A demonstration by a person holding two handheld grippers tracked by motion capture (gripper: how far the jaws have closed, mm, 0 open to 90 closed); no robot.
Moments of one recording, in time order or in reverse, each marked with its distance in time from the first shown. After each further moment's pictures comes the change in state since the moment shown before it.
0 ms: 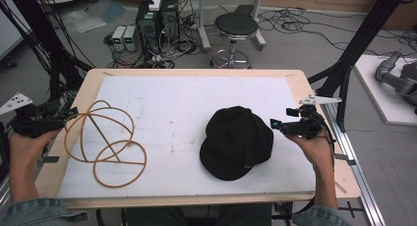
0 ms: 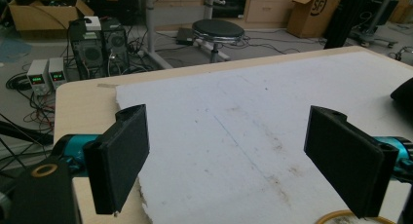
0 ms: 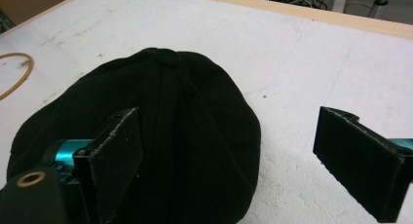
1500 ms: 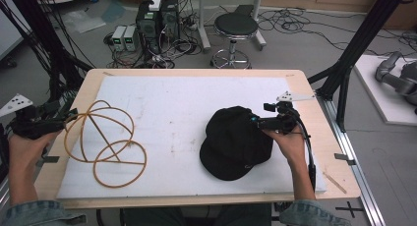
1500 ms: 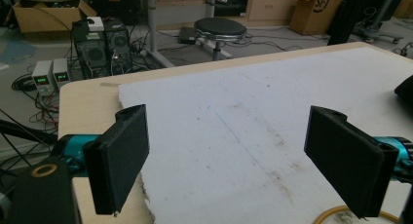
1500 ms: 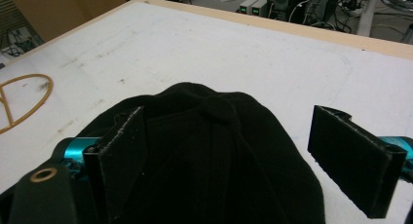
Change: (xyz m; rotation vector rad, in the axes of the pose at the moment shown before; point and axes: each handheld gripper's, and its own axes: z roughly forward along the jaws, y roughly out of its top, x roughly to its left) left arm -0.003 -0.002 -0.002 0.007 0.010 0.018; right arm 0.026 0.012 0.052 -0.077 0.067 -0.026
